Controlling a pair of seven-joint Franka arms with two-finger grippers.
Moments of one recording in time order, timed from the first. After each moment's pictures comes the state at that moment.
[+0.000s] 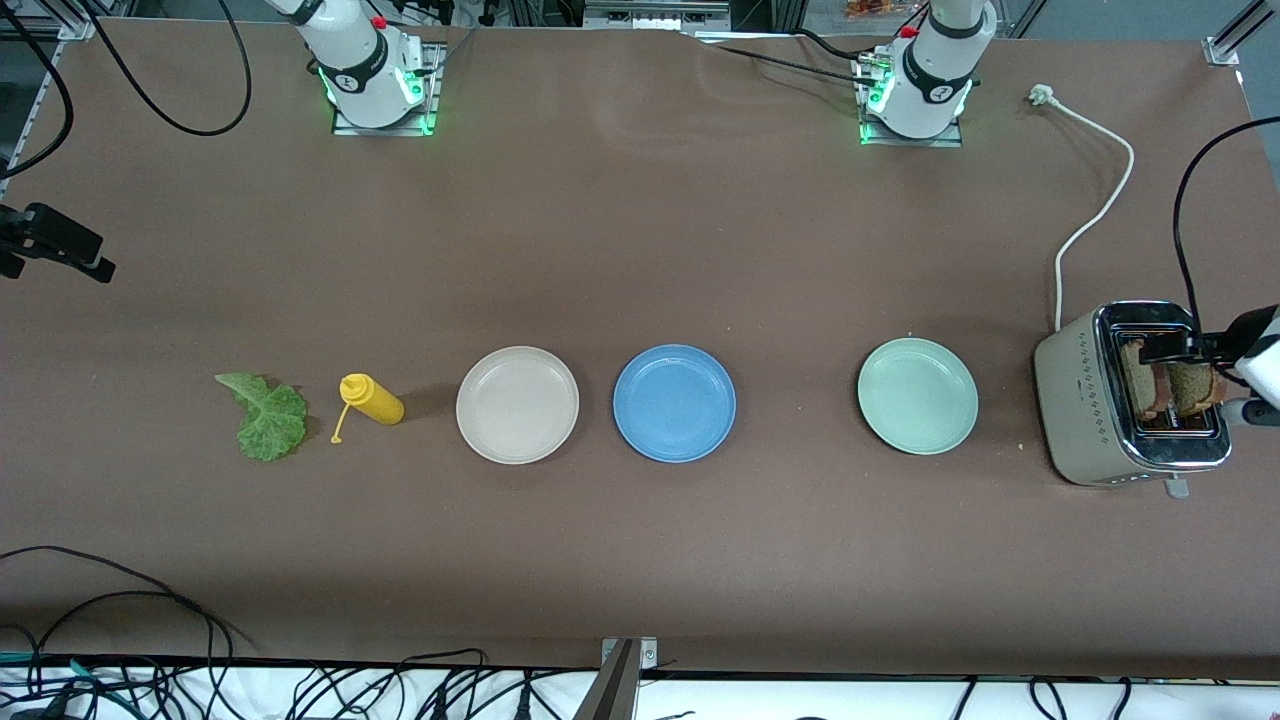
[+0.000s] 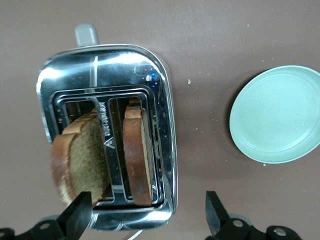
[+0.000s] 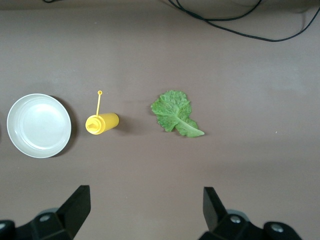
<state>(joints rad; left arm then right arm) 0.23 0.40 -0.01 -1.48 0.10 1.69 0.26 0.08 0.09 -0.17 -1.48 0.03 1.62 -0.04</state>
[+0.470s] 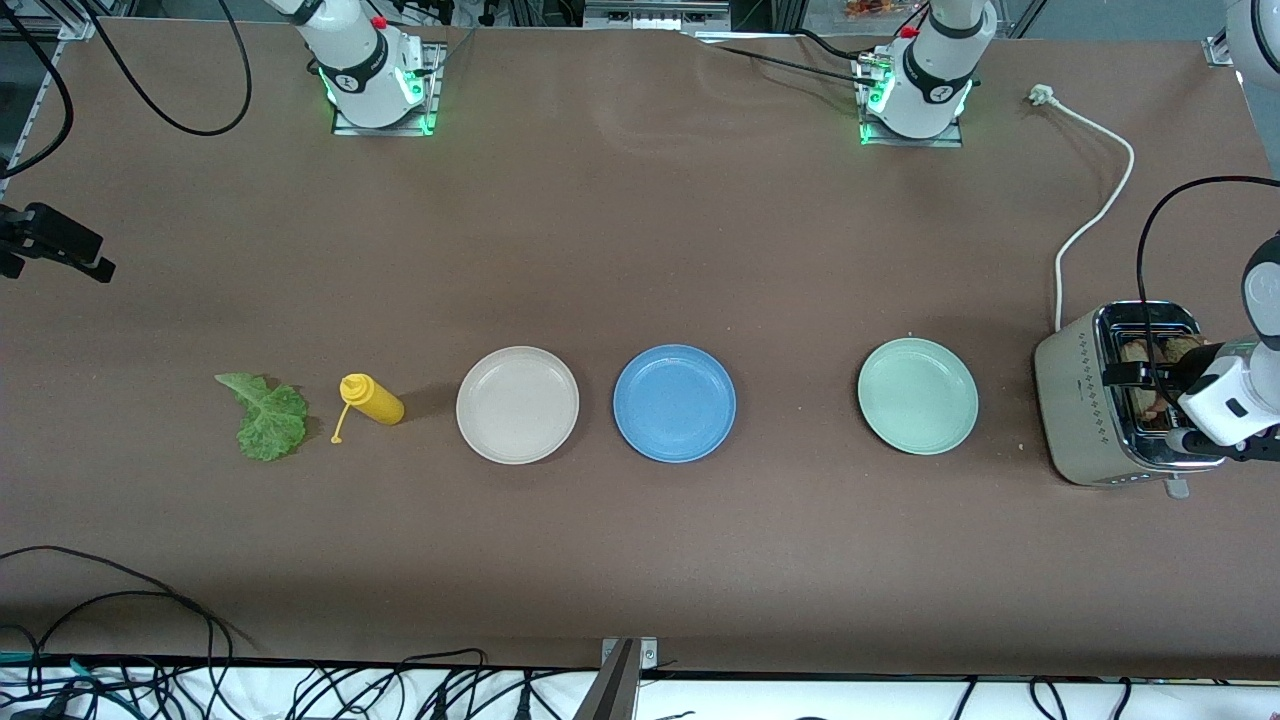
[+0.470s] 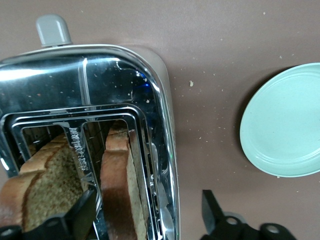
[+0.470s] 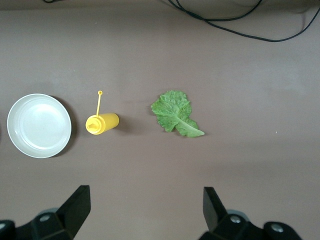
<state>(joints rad) 0.23 0.51 -0.02 -1.47 0.11 1.75 0.26 0.09 0.09 -0.17 -1.47 0.03 1.62 -0.04</state>
